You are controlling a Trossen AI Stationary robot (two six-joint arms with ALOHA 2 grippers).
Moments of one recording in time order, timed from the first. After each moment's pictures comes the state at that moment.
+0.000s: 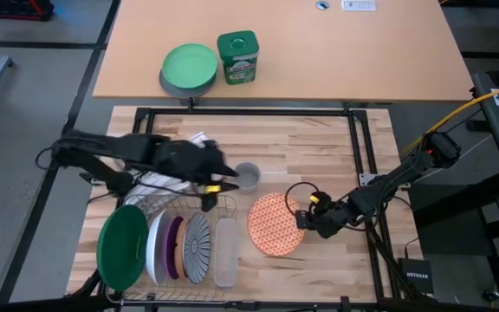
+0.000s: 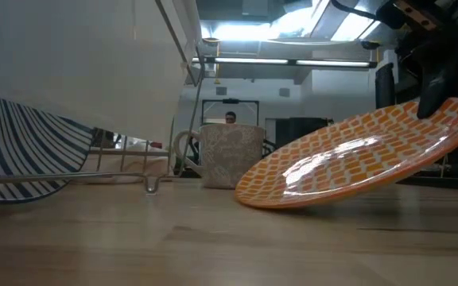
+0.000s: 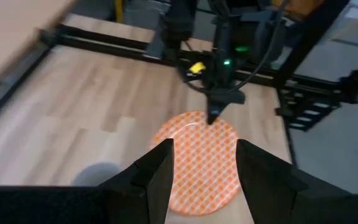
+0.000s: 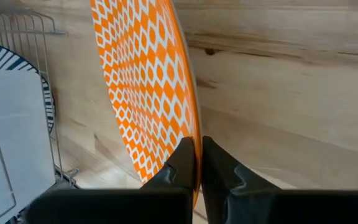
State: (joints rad) left arm -0.22 1.41 1.59 -0.72 -0.23 -0.30; right arm 0.58 1.30 0.73 -0.43 0.25 1.96
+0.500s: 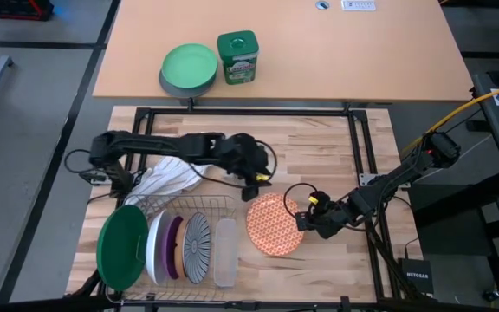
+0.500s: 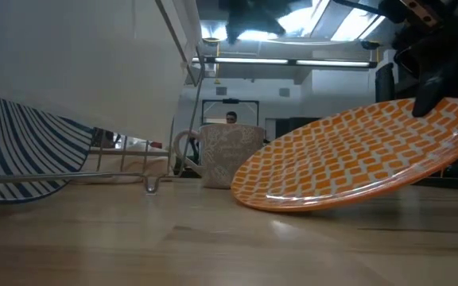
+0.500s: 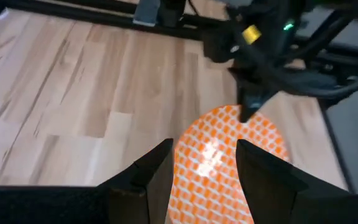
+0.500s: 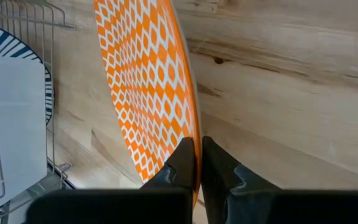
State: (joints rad) left arm 0.01 1.74 1.59 -0.50 0.08 -0.15; right arm 0.58 1.30 0.73 -0.42 0.28 1.85
